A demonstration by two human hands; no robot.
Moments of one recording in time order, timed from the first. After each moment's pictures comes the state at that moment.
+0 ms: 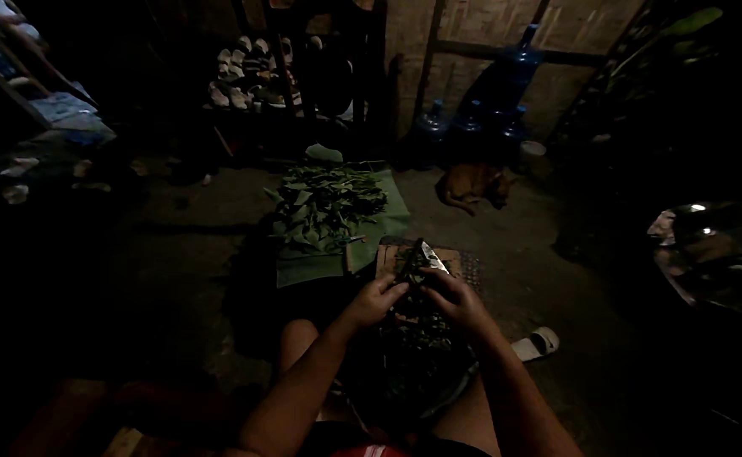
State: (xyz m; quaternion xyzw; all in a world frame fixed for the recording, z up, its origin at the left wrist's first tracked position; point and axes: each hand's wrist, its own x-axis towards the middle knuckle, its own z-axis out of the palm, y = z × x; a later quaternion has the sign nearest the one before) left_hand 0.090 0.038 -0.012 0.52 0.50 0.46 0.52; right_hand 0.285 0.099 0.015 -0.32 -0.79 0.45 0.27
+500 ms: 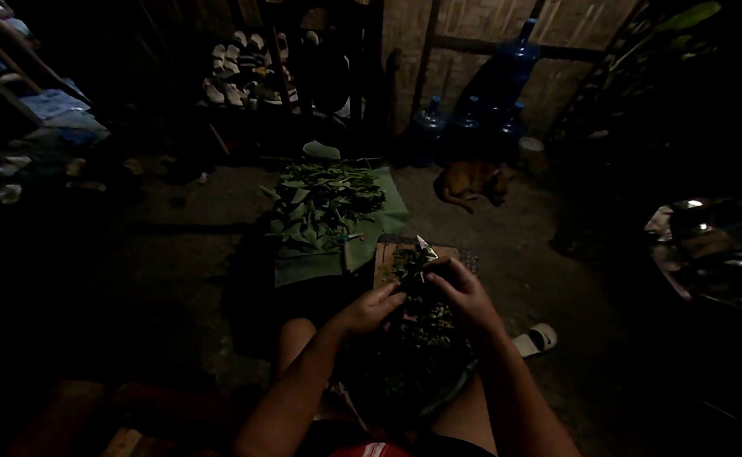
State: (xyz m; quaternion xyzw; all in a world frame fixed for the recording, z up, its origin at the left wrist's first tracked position) left_hand 0.080 0.026 -0.013 0.58 0.46 0.38 0.56; right_hand 0.284 0.104 0.011 -0.29 -0.71 0.53 0.37
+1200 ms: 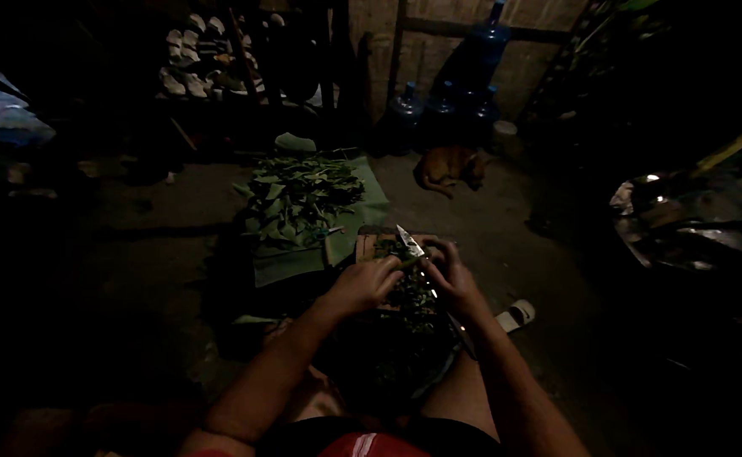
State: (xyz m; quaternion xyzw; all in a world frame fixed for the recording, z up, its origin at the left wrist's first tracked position) left_hand 0.093 0.063 0.012 0.77 0.56 0.20 0.22; right_hand 0.306 0.112 0.004 -0.43 -0.76 0.37 0.32
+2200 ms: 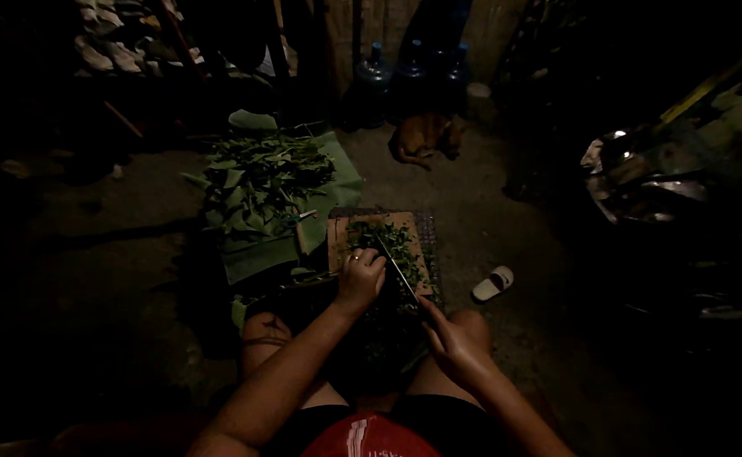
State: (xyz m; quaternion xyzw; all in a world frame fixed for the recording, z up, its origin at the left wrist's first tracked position) left_hand 0.143 0.091 -0.094 0.76 0.57 0.32 -0.01; right_hand 0.362 0.024 -0.028 -0.54 -0.76 0.36 0.06
